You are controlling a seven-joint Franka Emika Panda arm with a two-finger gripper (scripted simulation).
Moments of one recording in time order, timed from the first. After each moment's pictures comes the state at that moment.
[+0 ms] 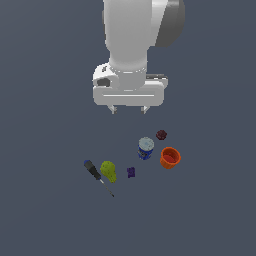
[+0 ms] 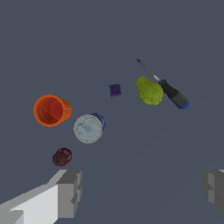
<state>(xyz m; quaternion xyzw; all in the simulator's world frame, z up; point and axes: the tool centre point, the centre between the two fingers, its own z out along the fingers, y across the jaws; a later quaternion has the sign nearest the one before) -0.009 0.003 0.305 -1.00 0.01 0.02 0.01</state>
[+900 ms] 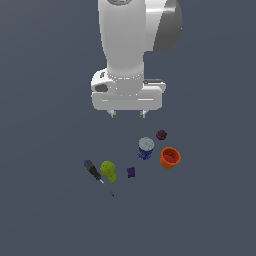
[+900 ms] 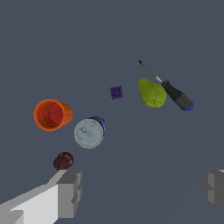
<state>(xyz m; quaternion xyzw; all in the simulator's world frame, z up) -0.002 0.000 0.295 -1.00 0.02 0.01 0.02</state>
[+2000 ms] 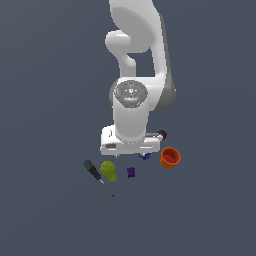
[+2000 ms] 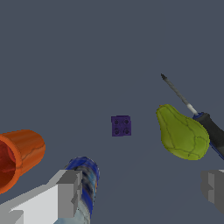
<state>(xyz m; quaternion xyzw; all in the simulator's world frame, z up) 0.074 0.008 0.155 -1.00 -0.03 0.01 0.00</state>
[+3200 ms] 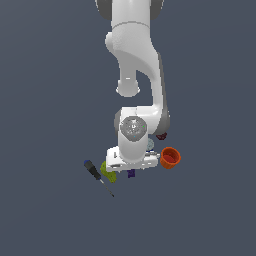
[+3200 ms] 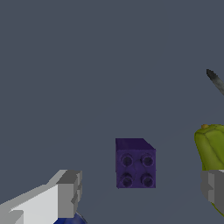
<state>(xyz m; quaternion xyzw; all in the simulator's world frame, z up) 0.094 0.014 0.062 -1.00 -0.05 0.00 0.00</state>
